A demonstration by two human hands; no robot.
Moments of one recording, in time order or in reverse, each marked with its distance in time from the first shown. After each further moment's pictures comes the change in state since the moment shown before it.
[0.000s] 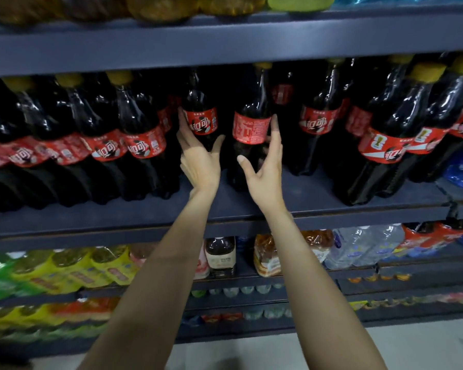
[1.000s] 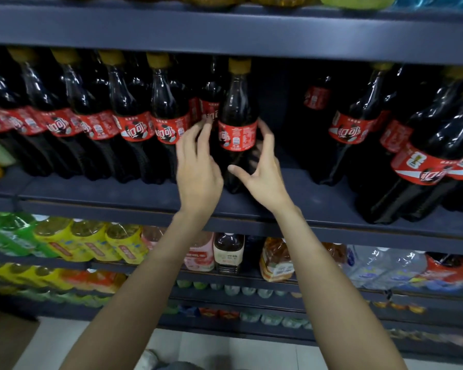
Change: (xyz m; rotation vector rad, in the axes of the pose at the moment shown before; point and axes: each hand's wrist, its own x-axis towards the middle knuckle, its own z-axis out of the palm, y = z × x) left_hand -0.027 -0.023 -0.061 0.229 0.079 0.445; right_hand 0.006 -0.011 0.017 0.097 -0.405 0.017
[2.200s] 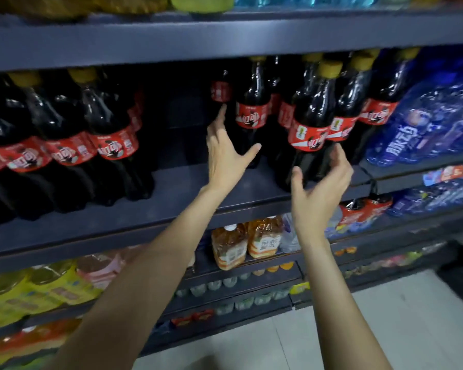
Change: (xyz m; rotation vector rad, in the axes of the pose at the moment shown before) left_hand 0.004 0.135 0.089 -0.615 -0.498 -0.175; right_hand -0.117 -0.001 -0.131 -0.556 0.978 0.095
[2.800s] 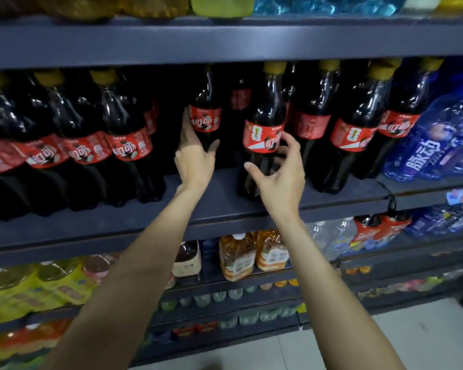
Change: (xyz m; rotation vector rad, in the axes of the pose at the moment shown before) left_hand 0.023 -0.045 -0.042 0.280 0.292 -0.104; right_hand 0.007 -0.037 0.054 0.077 -0.326 0.033
